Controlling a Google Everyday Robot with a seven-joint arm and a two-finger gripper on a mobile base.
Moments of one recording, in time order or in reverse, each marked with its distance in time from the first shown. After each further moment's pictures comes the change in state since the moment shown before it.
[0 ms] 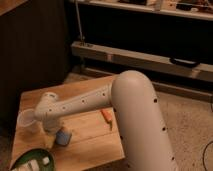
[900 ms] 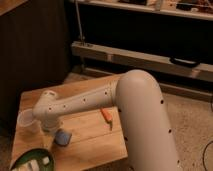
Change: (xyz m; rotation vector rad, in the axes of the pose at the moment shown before) arm 0.000 -0.014 -0.018 0.026 0.009 -0.054
